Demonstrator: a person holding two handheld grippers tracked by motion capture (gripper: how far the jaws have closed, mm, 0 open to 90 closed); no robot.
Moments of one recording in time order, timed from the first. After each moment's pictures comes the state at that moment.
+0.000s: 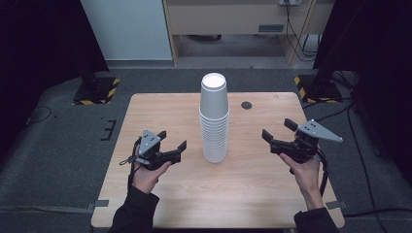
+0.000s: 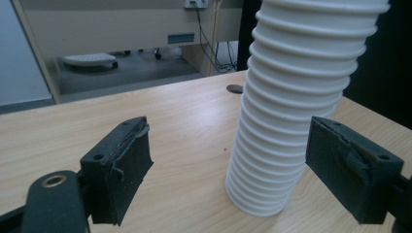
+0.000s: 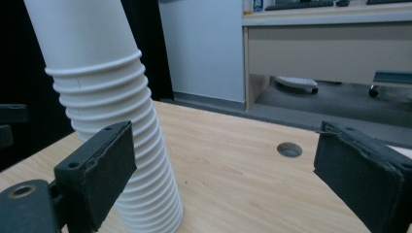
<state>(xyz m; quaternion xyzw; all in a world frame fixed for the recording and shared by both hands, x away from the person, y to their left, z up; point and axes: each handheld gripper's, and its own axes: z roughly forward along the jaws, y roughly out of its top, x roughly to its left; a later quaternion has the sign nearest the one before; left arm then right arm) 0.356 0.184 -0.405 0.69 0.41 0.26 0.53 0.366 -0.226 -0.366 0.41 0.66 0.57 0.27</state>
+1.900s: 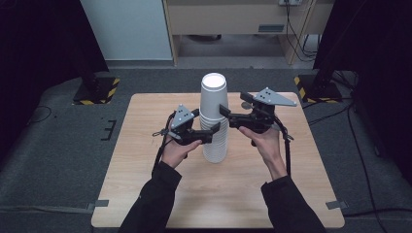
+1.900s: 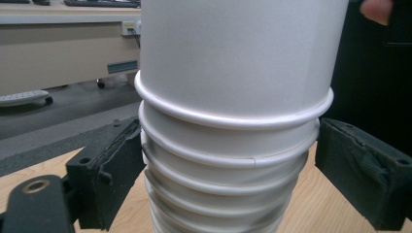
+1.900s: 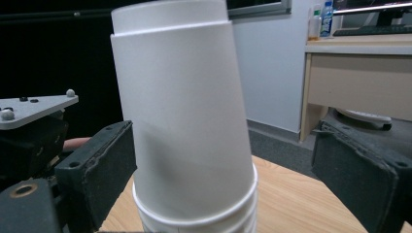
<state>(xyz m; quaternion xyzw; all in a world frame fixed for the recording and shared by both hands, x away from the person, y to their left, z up) 0.417 0.112 -0.378 0.71 0.32 0.21 0.59 0.421 -0.121 -0.318 0.33 0.68 0.62 0.22</state>
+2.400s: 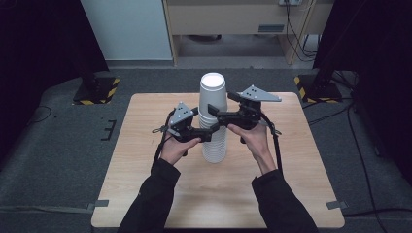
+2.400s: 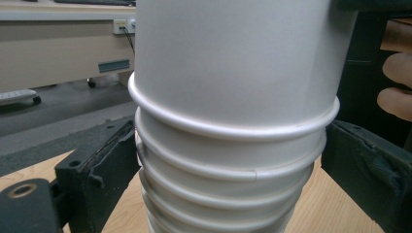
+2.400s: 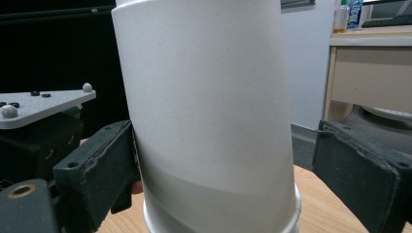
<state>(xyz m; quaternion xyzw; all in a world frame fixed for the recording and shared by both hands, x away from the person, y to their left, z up) 0.425 0.114 -0.377 0.71 0.32 0.20 0.59 0.437 -0.097 -0.326 0.32 0.68 0.63 0.19</state>
